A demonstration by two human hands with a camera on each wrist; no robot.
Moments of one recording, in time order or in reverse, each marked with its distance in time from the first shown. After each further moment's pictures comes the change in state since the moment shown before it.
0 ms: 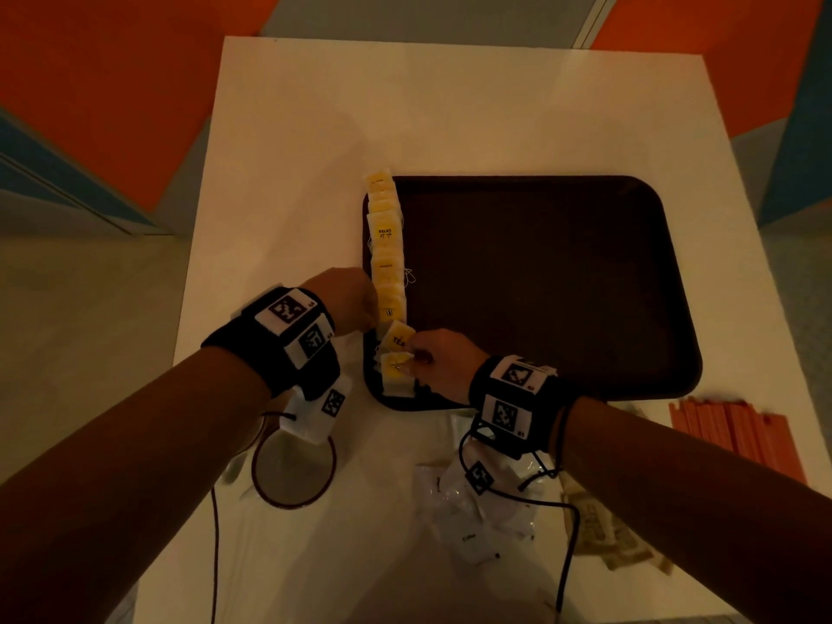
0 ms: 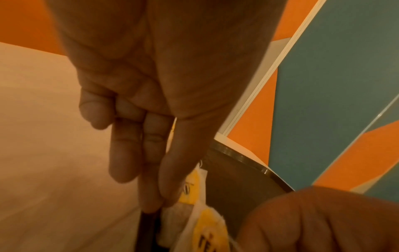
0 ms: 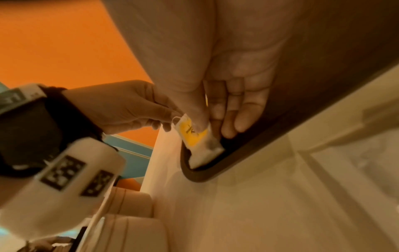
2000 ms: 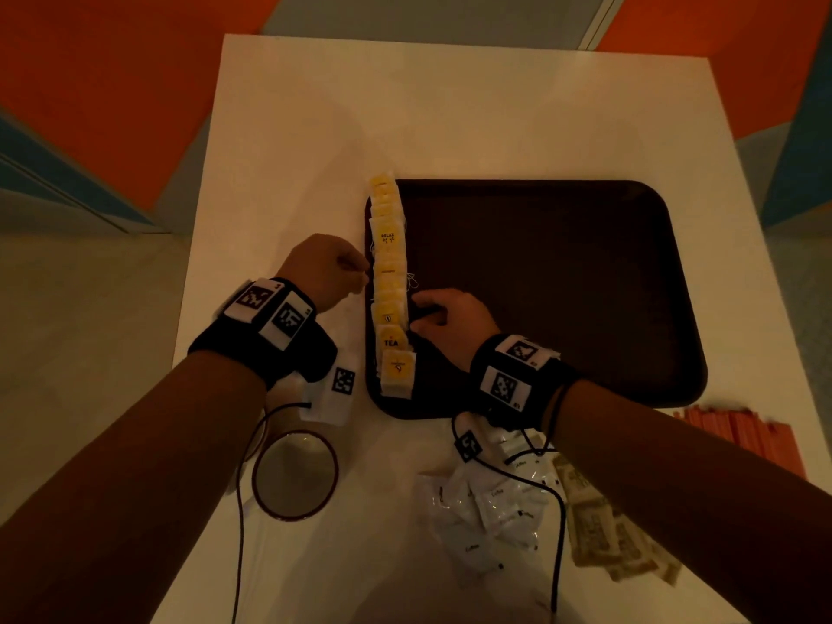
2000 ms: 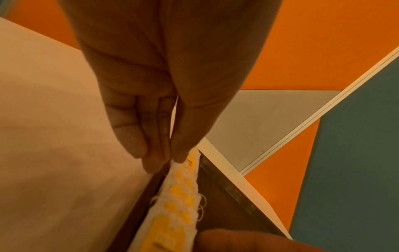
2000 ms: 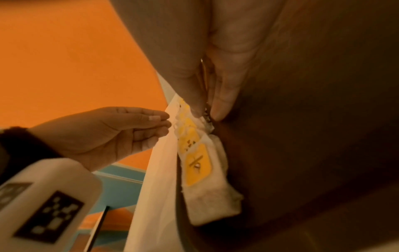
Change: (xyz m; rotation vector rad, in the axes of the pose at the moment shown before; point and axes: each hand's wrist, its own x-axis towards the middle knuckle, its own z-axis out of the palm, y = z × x) left_hand 0.010 -0.021 -0.013 -0.545 0.348 -0.093; right_hand 0.026 0.001 -0.022 0.199 0.311 0.044
